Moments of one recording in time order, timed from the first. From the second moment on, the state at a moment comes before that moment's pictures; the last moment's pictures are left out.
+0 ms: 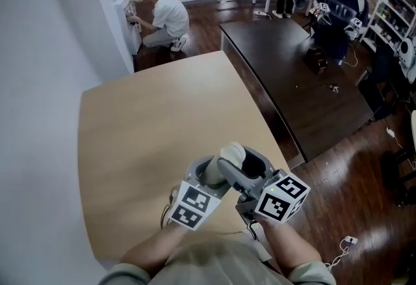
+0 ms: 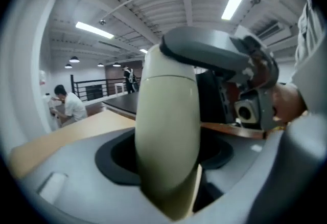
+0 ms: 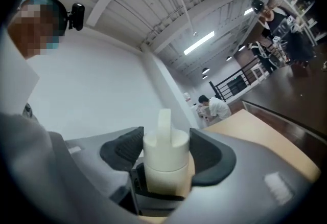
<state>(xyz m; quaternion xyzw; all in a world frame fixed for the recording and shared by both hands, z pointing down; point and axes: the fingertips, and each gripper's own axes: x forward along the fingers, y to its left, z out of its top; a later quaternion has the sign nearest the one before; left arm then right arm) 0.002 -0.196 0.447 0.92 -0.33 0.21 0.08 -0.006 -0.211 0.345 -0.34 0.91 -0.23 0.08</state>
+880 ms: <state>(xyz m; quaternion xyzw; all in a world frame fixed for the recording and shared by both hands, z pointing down) -0.008 -0.163 0.437 0.96 -0.16 0.05 0.24 -0.020 -0.184 0.331 -0.24 0.93 -0.25 0.12</state>
